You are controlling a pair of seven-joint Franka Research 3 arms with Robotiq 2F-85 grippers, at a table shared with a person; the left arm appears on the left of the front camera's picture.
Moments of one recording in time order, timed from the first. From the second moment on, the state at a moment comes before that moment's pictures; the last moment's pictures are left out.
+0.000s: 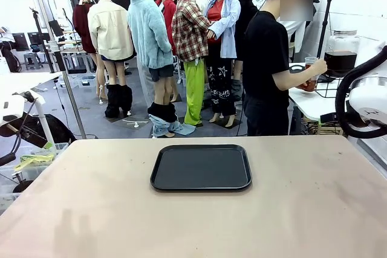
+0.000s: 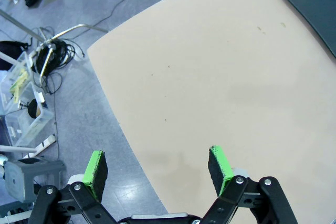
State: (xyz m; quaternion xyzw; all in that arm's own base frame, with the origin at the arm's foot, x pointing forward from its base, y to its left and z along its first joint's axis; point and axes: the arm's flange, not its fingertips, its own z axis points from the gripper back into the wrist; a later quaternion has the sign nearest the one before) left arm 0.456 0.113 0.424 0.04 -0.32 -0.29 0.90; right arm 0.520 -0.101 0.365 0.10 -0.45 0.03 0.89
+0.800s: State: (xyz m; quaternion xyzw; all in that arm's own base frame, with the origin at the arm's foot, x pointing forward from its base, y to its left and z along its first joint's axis) left arm 0.456 0.113 0.424 0.04 -0.32 -0.29 0.90; right arm 0.520 -0.101 0.365 0.10 -0.45 0.03 0.89
